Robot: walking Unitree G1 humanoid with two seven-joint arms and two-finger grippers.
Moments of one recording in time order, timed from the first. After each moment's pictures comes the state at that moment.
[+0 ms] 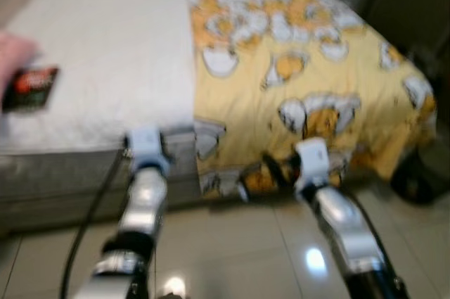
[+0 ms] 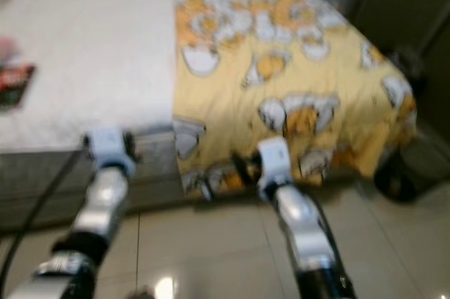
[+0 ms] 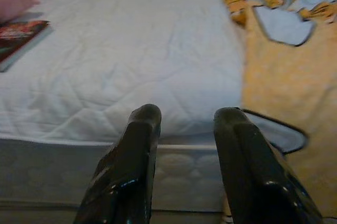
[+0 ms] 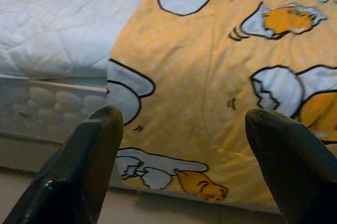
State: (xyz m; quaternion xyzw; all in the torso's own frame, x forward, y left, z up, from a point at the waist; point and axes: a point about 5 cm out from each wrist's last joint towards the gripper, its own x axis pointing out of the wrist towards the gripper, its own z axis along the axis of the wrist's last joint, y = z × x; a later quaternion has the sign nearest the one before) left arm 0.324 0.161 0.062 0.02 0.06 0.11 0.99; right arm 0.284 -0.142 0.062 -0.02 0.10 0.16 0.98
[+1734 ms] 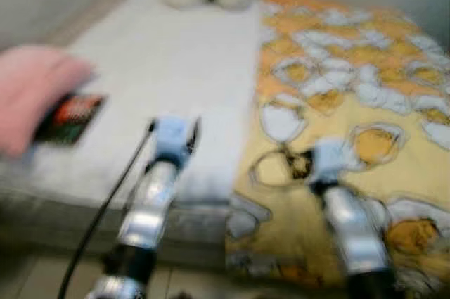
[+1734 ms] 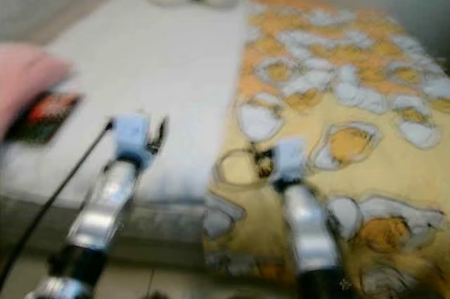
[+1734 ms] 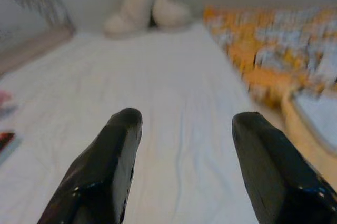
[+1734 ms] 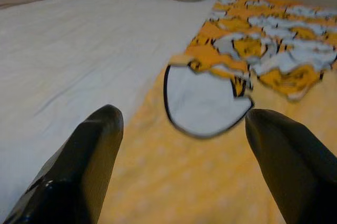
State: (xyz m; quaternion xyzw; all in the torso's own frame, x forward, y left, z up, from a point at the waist) left arm 0.315 0.132 0.095 0.07 0.02 -0.04 1.00; right arm 0.283 -0.147 0.066 -0.02 0.06 0.10 0.99
